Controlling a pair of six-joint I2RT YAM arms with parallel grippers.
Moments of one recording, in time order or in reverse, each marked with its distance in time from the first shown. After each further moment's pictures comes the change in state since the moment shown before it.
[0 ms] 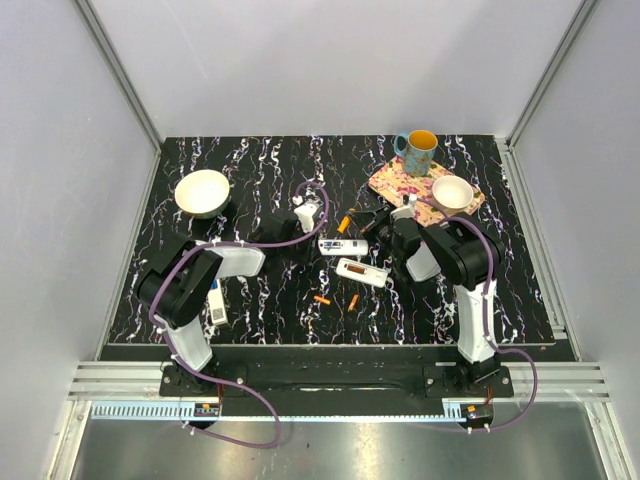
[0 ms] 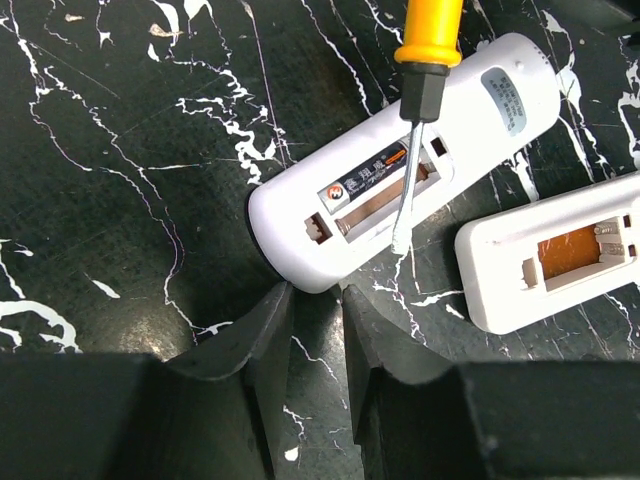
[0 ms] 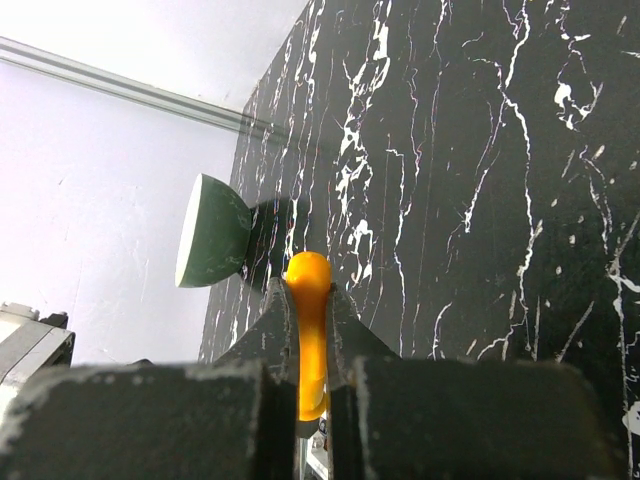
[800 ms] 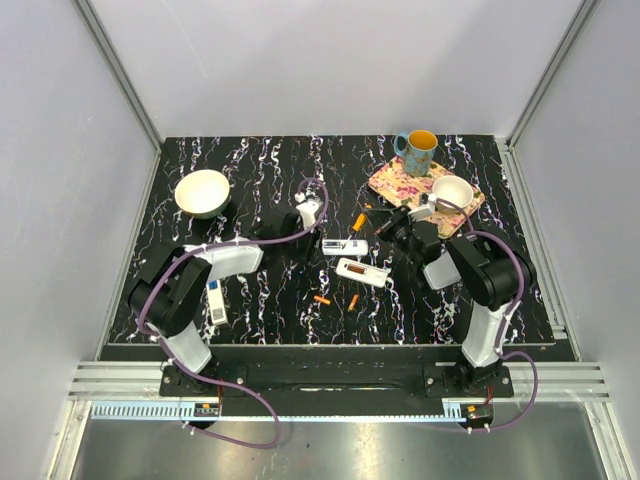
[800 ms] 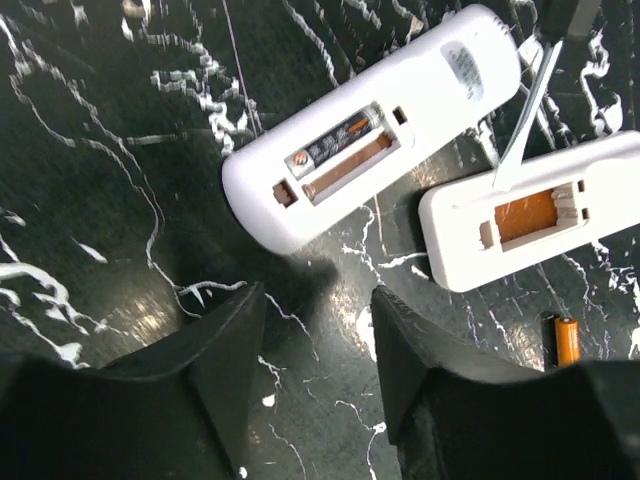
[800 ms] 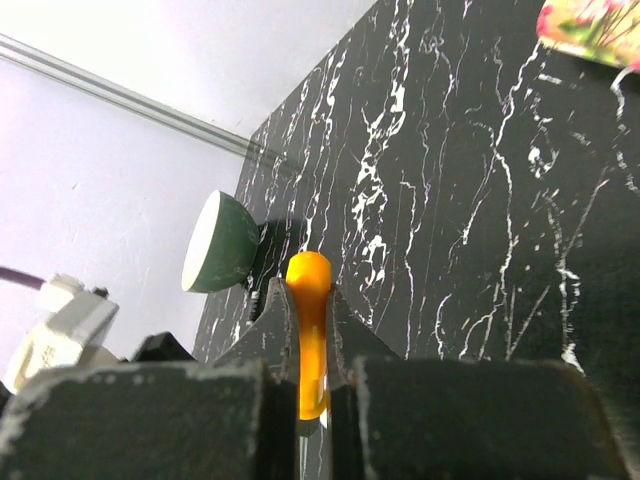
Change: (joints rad) left arm -0.011 -0.076 0.029 -0.160 0.013 0.000; right arm -0.050 -0.212 -0.145 -0.021 0.002 -0.088
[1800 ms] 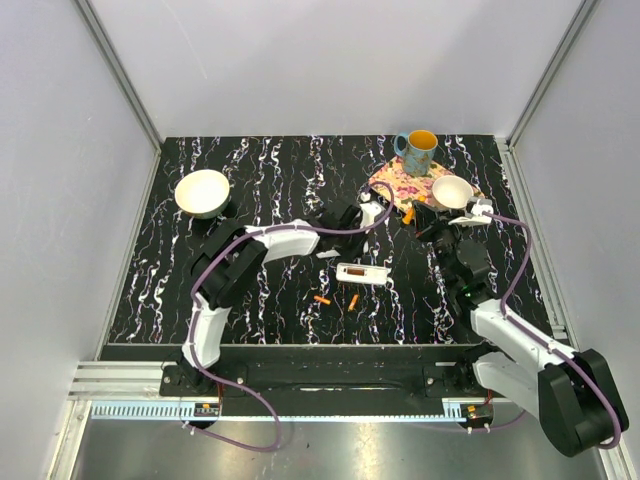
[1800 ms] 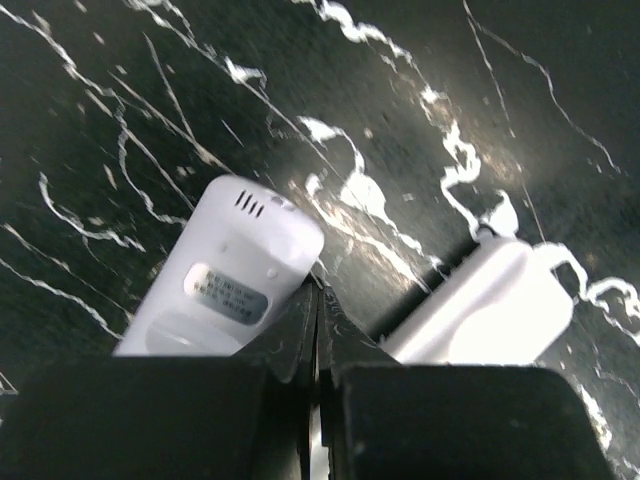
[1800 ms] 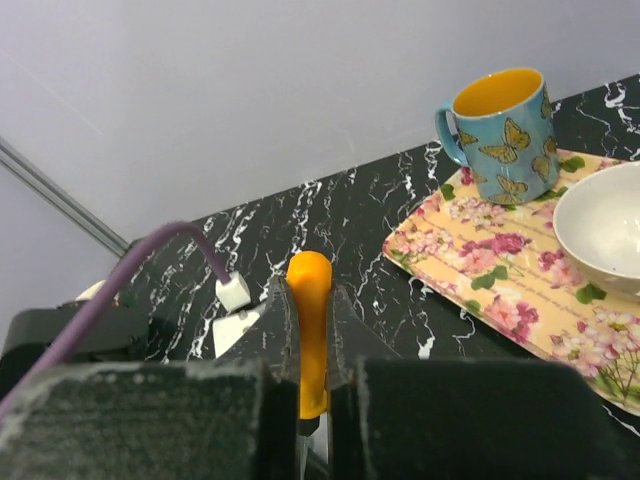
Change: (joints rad) left arm -0.200 0.372 0.514 -0.238 -0.003 0.144; right arm -0.018 -0.918 -0.210 -0.508 0.322 -0.536
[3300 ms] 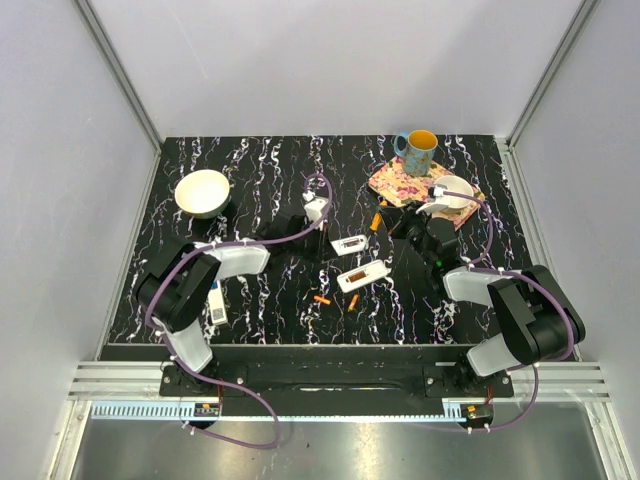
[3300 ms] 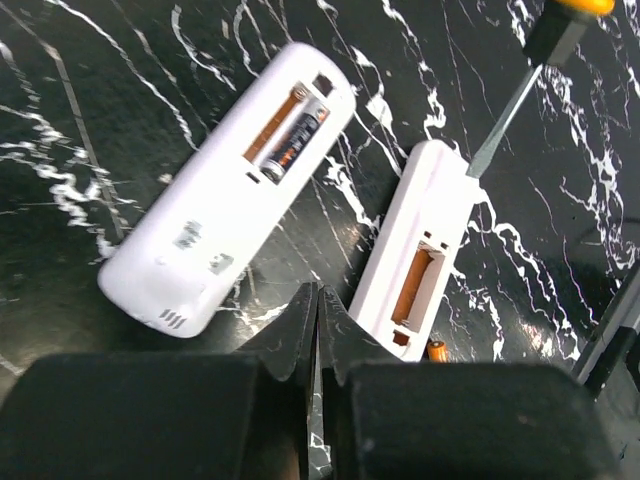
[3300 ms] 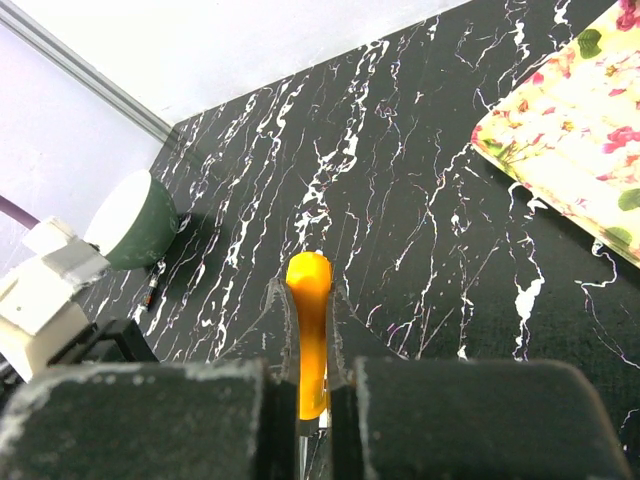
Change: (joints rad) left arm 0.179 -0.329 -0.475 0.369 0.167 -0.299; right arm 0.000 0.498 0.127 0.165 -0.263 0.133
